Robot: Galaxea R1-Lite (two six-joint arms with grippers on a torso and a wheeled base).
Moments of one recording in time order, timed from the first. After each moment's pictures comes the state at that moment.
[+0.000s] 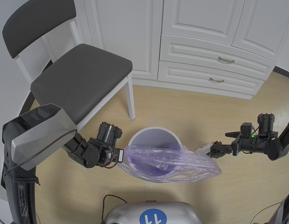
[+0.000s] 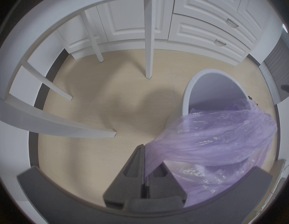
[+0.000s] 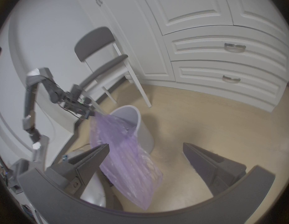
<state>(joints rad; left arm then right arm) -0.47 2.31 -1.09 -0.39 0.27 -0.21 -0.04 1.96 -0.60 -0.83 0.66 -0.30</state>
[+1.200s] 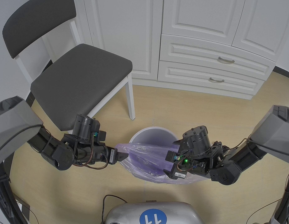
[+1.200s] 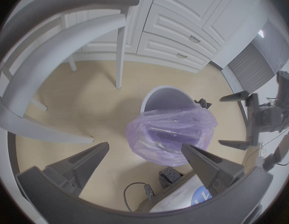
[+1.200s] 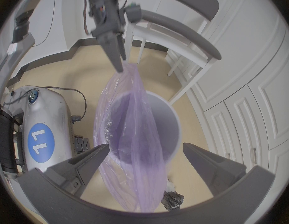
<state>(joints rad) -0.42 2.05 -0.84 -0.50 -0.12 -0.09 0.69 2.10 -0.86 -0.63 -0.19 -0.78</state>
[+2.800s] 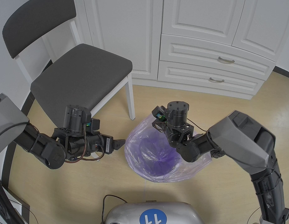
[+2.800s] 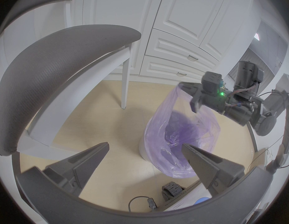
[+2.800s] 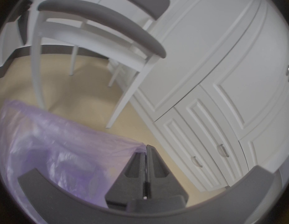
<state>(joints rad) -0.41 1.95 -0.81 -0.60 -0.06 -0.09 0.61 2.51 -1.53 -0.94 -0.47 -0.77</state>
